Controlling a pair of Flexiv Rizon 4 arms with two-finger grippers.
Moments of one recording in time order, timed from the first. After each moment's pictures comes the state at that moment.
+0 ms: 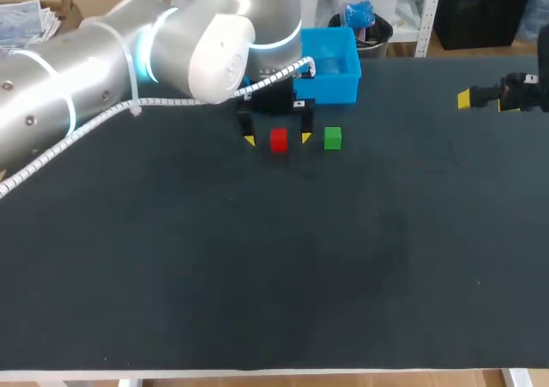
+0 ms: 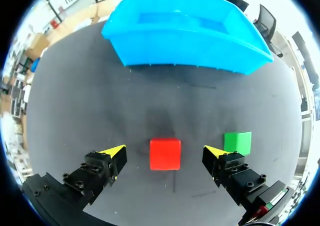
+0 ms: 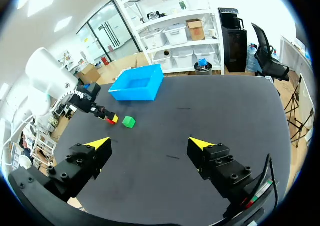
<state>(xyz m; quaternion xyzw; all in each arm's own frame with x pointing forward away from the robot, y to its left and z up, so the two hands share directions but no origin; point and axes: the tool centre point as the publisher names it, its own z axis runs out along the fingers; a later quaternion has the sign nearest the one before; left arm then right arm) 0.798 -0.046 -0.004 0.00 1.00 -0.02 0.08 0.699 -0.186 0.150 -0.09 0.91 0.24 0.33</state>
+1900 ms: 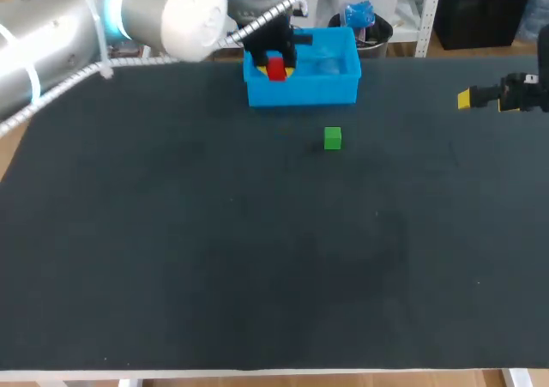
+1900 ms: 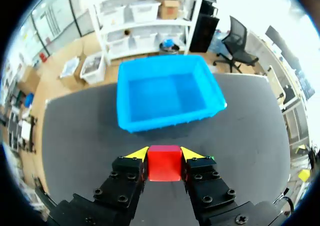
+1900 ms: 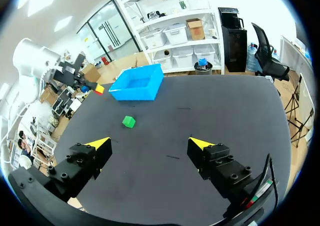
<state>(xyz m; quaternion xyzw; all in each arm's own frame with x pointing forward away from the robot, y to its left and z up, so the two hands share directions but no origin) 0.855 -0.044 0.117 0.11 0.97 -0.05 0.21 0.699 -0.186 0.150 -0.09 0.91 0.24 0.33</state>
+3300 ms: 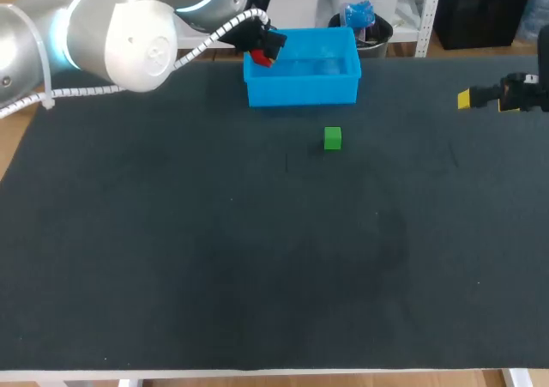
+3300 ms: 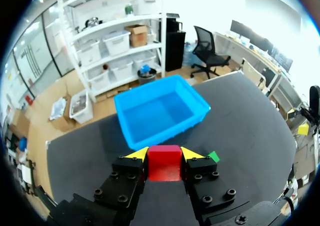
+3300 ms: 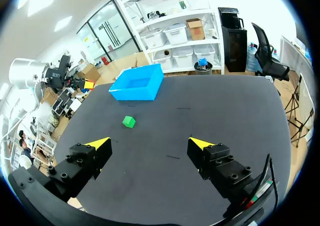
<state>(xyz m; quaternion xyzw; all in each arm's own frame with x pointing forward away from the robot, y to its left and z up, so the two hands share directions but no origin) 0.856 -0.026 0.143 0.23 0.92 -0.09 0.31 0.699 -0.186 0.150 -0.09 0.91 0.24 0.33</state>
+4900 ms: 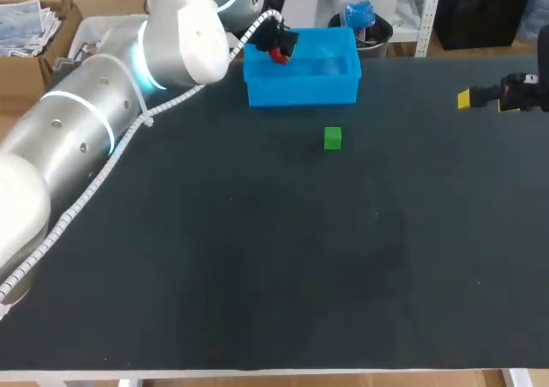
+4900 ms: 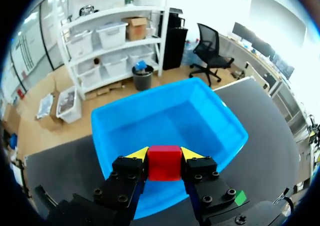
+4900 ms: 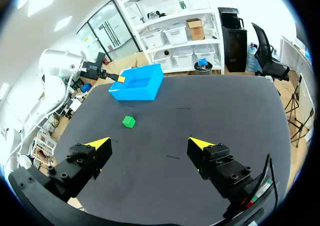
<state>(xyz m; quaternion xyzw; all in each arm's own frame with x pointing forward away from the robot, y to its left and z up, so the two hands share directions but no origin) 0.968 -0.054 0.058 0.22 0.92 -0.12 0.29 0.699 -0.186 0.150 -0.09 0.91 0.24 0.33</state>
